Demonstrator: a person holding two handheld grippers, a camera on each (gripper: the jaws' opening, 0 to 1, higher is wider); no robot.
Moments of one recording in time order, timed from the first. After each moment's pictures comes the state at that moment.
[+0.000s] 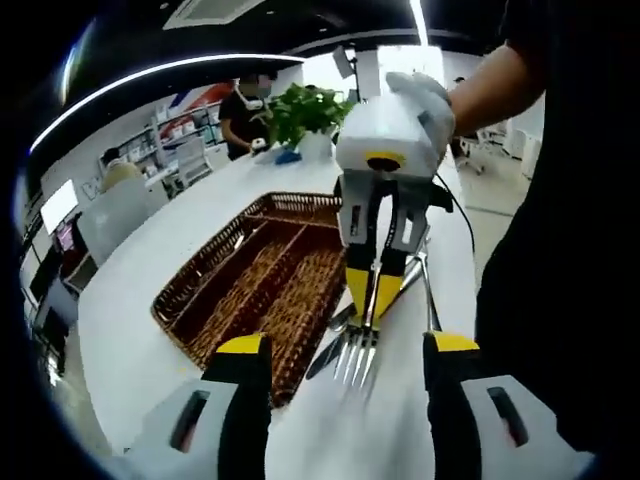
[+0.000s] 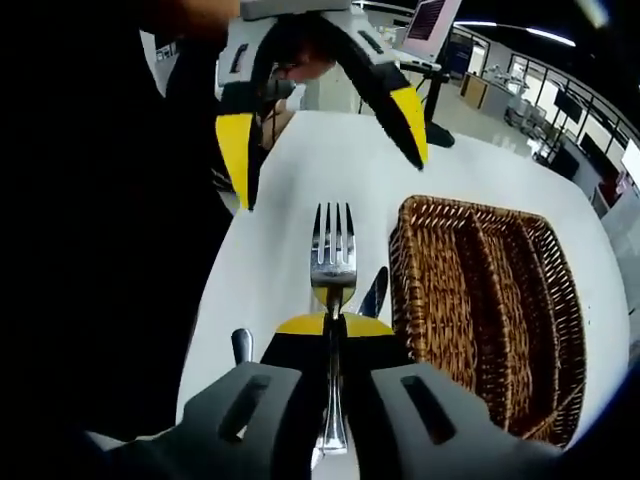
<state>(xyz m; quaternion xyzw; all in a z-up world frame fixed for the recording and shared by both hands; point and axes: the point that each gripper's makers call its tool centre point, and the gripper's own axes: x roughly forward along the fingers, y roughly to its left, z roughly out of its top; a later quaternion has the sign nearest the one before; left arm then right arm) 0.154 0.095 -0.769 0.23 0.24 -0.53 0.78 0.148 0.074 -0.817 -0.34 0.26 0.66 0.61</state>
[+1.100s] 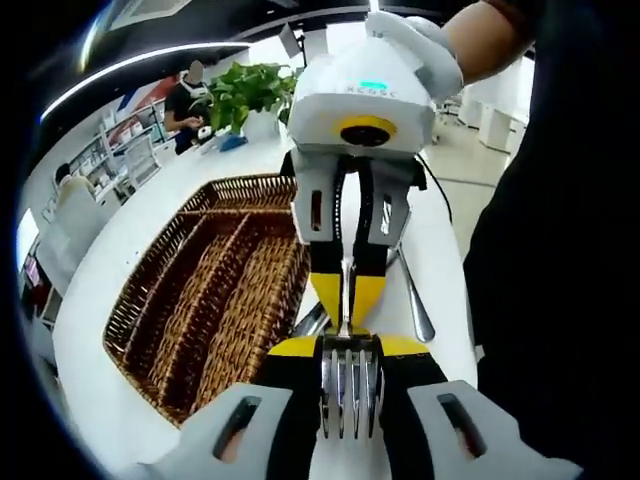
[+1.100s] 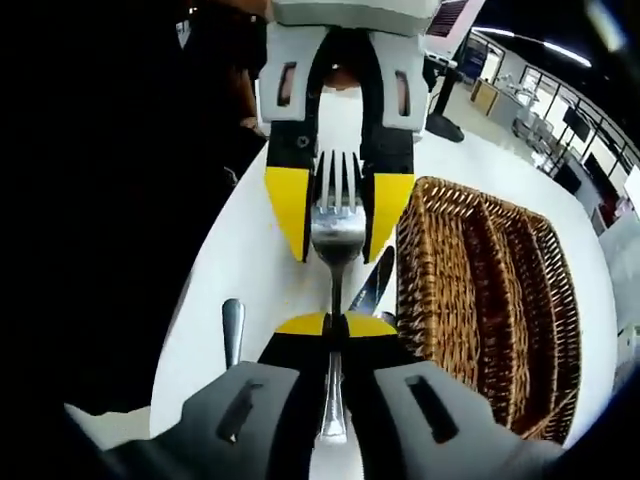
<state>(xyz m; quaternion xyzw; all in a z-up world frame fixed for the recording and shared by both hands) 0.149 0.070 -0.803 0.26 0.27 -0.59 0.71 0.149 0.064 -0.840 -0.35 0.23 0.66 0.62</state>
